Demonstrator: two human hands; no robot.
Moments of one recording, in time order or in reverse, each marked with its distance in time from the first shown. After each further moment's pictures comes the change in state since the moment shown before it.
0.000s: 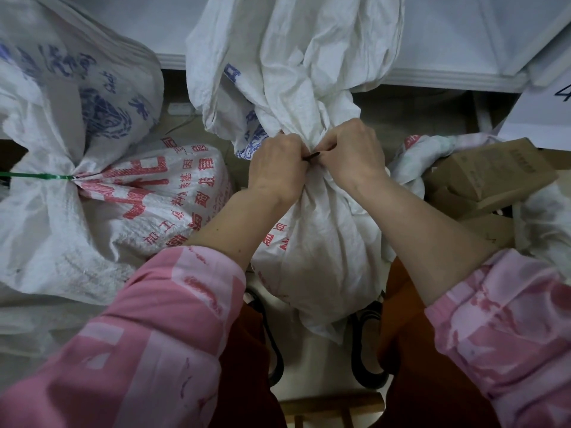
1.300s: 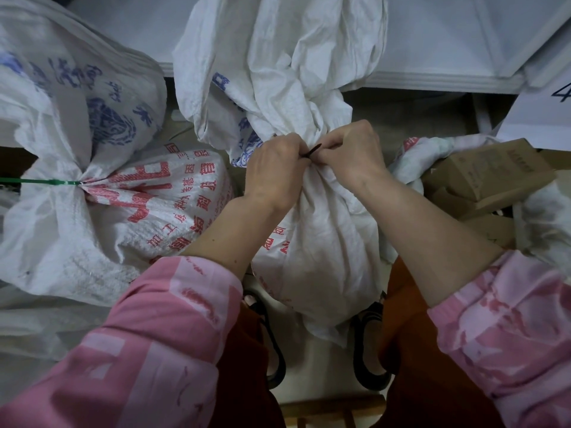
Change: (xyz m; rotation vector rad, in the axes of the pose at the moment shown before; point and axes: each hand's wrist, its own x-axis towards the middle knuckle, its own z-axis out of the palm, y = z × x) left_hand -0.013 0.009 -0.012 0.003 0.072 0.032; right_hand -0.008 0.000 -0.013 0.293 -0.016 0.020
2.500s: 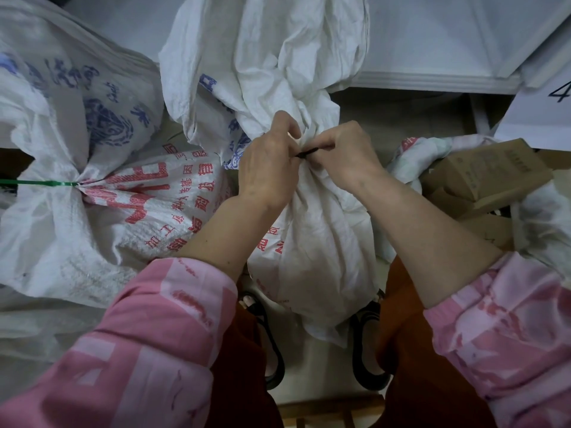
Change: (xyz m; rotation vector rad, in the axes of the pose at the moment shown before) left_hand -0.003 0.000 -0.007 -0.130 0.082 0.002; right_hand -0.002 -0.004 -0.001 -0.030 -0.107 -0.037
